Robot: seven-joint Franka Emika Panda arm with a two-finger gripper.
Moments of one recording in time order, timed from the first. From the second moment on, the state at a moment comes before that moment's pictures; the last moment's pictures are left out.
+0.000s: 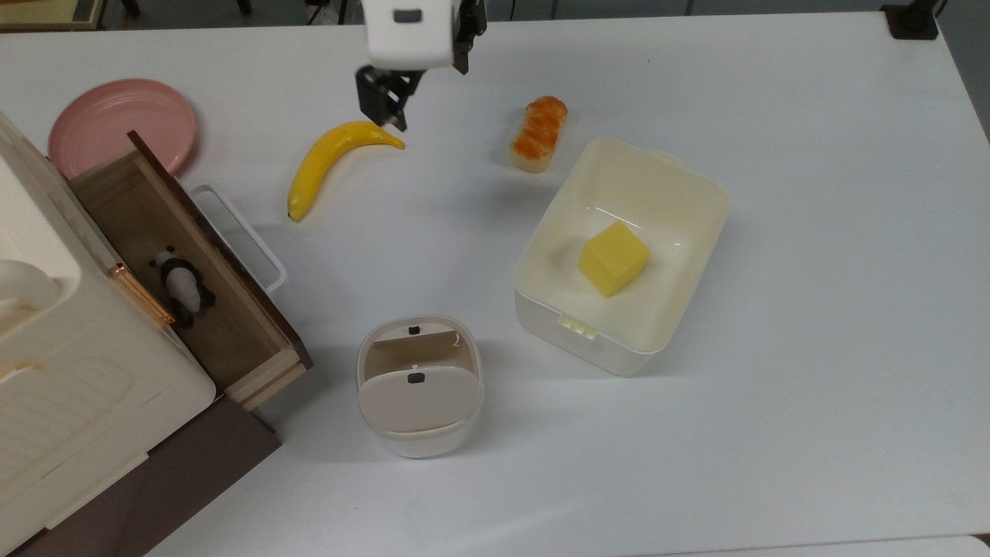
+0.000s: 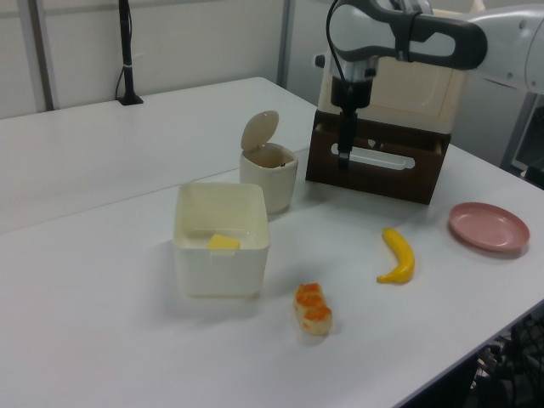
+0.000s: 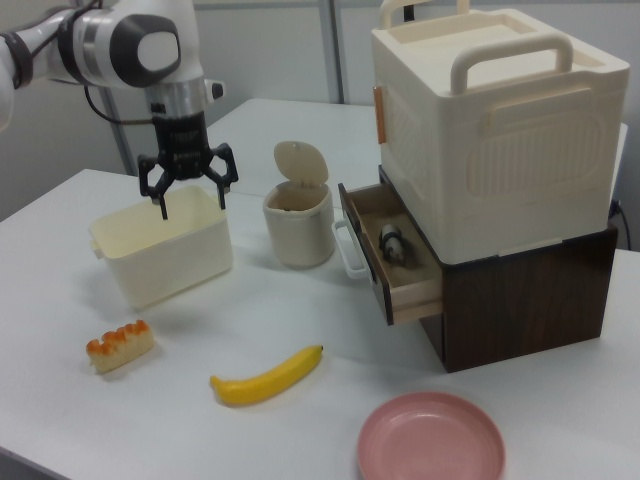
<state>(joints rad) 0.04 0.18 0.01 -1.53 0.00 1.58 -0.83</state>
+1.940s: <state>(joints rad) 0.39 0.48 -0.03 -1.53 -0.13 1.98 -0.64</state>
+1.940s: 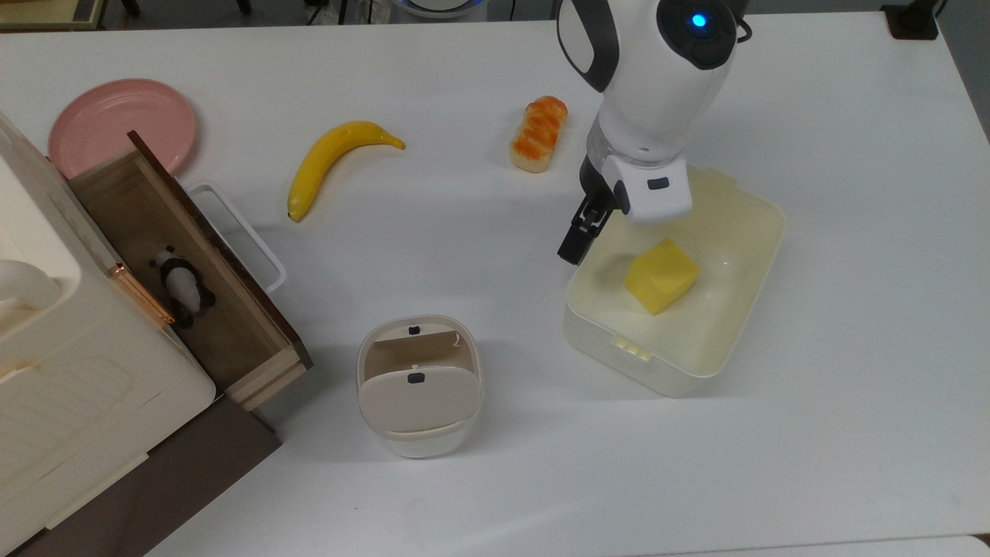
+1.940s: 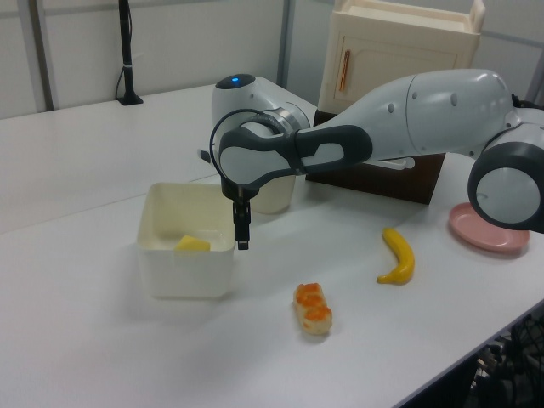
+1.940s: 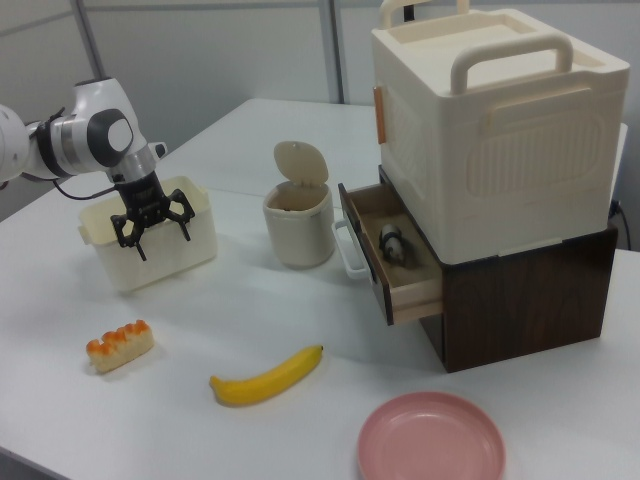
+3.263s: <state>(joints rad) -0.07 0.14 0.05 -1.51 -0.06 1.70 0.02</state>
